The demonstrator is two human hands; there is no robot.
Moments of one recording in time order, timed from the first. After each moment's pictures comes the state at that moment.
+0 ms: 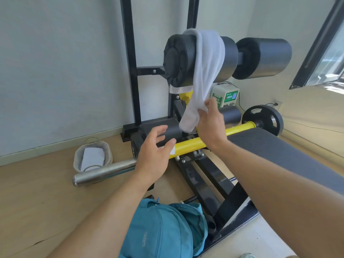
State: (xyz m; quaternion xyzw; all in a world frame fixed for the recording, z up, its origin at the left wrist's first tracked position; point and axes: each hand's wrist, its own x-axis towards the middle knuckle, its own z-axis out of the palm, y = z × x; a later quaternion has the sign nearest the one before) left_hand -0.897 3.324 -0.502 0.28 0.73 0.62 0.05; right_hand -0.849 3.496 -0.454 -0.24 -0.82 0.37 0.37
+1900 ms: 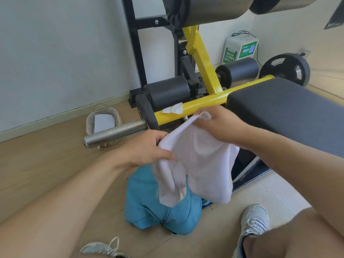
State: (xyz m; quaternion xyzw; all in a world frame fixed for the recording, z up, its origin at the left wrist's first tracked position) left_hand -0.887 3.260 -0.532 0.35 0.80 0.36 0.33; right_hand -0.774 3.462 -0.500 -0.17 -0.91 0.38 0.05
